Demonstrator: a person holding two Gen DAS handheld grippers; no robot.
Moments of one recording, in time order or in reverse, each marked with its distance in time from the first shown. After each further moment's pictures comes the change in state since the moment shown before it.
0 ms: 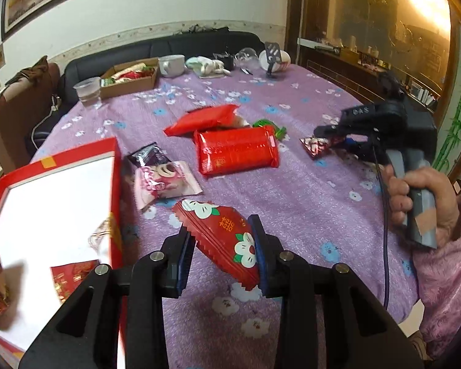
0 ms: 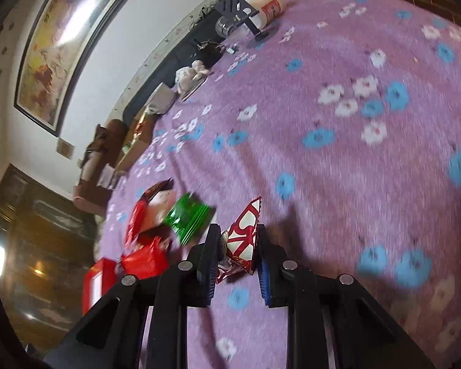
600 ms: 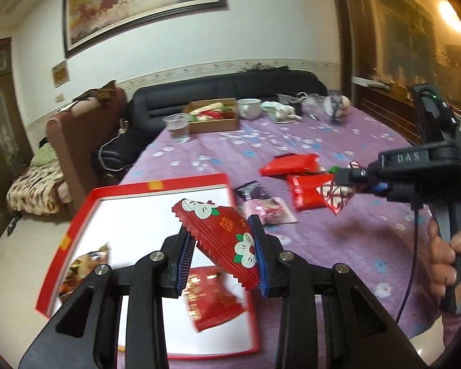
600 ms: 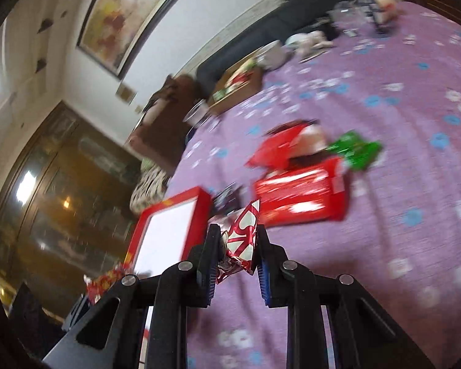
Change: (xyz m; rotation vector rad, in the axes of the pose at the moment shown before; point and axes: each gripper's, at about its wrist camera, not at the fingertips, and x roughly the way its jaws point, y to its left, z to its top) left arm -0.069 0.057 -0.005 -0.083 -0.181 0.288; right arm -0.005 0.140 -0.081 -0.280 0.121 0.219
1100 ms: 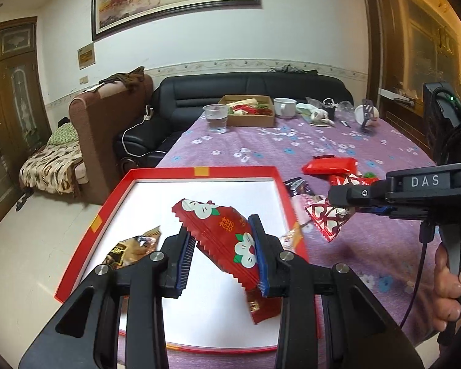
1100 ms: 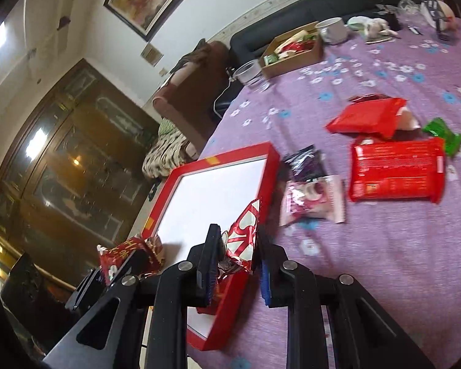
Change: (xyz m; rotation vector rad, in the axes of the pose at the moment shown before) left arm 0.007 0.050 -0.014 -0.096 0.017 0.073; right arm 0.048 0.081 -0.033 -0.134 0.118 0.052
